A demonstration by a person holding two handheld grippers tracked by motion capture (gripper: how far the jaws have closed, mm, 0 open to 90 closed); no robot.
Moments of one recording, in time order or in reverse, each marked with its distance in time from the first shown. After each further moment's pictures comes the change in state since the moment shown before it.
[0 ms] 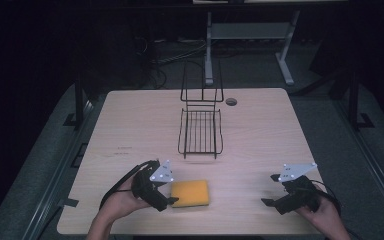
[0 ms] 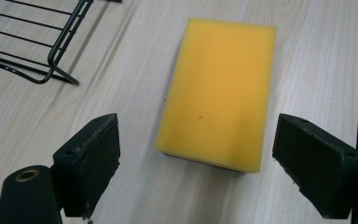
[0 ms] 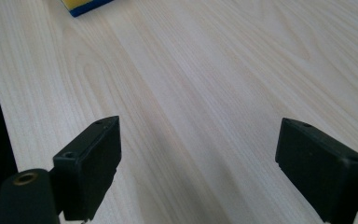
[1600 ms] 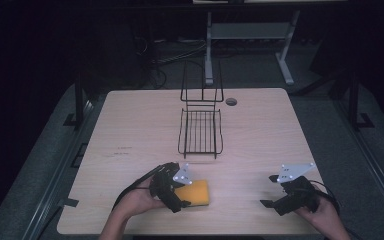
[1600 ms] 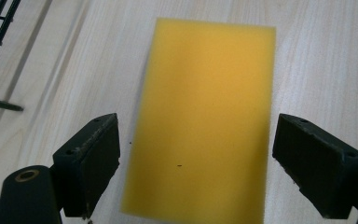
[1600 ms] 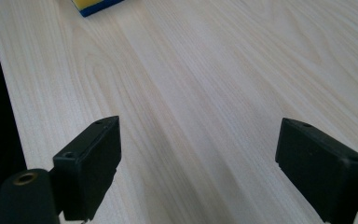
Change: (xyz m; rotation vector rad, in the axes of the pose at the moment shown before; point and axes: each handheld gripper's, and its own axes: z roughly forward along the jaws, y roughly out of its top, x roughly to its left) left arm -0.004 0.023 0.043 0.096 -0.081 0.041; right arm 0.002 0.002 0.002 0.003 0.021 -0.018
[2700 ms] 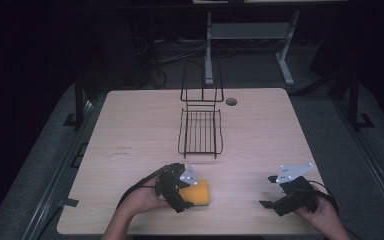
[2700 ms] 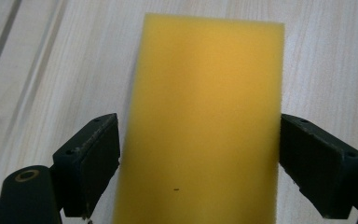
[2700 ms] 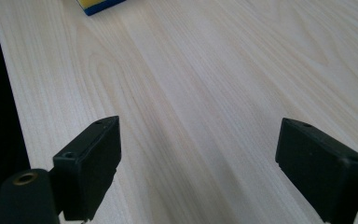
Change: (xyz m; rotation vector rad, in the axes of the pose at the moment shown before) left arm 0.002 0.007 0.016 0.042 -0.035 0.013; right arm 0.001 0.001 0.002 0.002 0.009 -0.007
